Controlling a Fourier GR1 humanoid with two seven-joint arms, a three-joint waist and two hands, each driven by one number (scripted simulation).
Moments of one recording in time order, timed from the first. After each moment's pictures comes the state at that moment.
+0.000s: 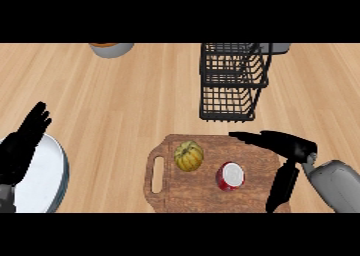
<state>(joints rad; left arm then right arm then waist) -0.04 0.53 -0.07 -1.40 0.31 0.11 0.02 -0.35 -0.52 0.44 -1.43 -0.15 0.64 0.39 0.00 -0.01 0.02</state>
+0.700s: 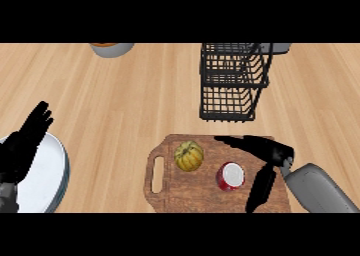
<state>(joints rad) -0.05 0.51 -0.05 -1.39 0.30 0.09 0.02 -0.35 -0.39 0.47 -1.35 -0.04 0.59 0.36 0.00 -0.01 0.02</state>
